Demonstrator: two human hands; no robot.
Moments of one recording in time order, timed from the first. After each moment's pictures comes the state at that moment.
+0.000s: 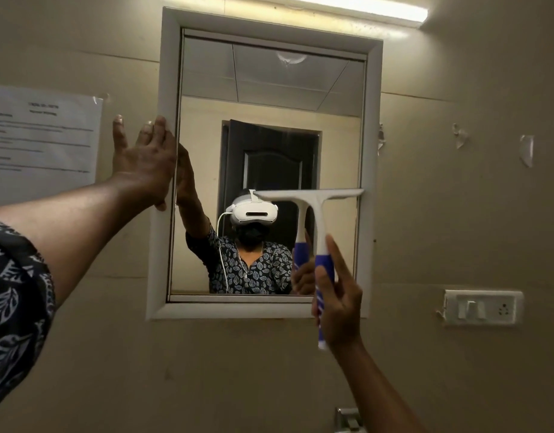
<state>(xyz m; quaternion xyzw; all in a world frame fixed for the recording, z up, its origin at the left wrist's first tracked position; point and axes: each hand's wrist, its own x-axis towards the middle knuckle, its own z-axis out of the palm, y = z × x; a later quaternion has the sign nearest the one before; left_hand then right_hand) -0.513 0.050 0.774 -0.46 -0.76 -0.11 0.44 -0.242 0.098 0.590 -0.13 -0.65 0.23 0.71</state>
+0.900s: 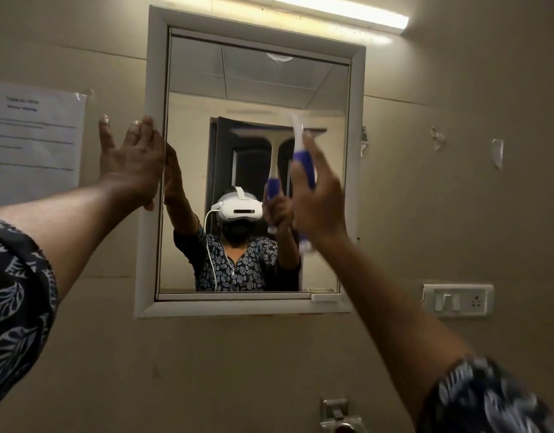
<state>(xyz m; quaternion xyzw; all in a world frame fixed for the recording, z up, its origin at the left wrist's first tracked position) -0.508 0.044 0.772 -0.47 -0.76 -0.11 0.43 -0.264 0.052 0.731 -0.23 -0.67 0.00 0.70</state>
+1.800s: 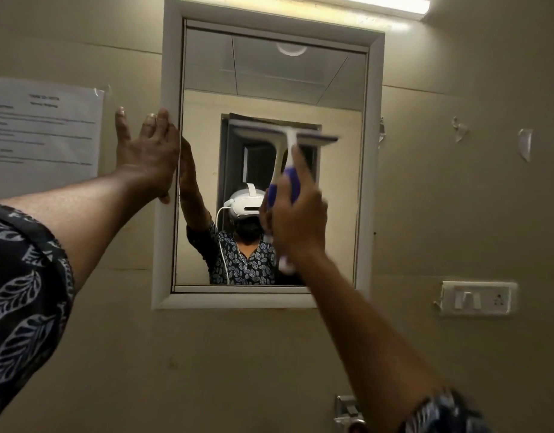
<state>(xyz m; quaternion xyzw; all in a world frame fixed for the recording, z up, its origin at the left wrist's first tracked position) -0.513 0.046 0.773 -0.46 -0.76 -0.10 0.44 -0.307 0.059 0.699 -0.24 -0.65 0.02 0.72</state>
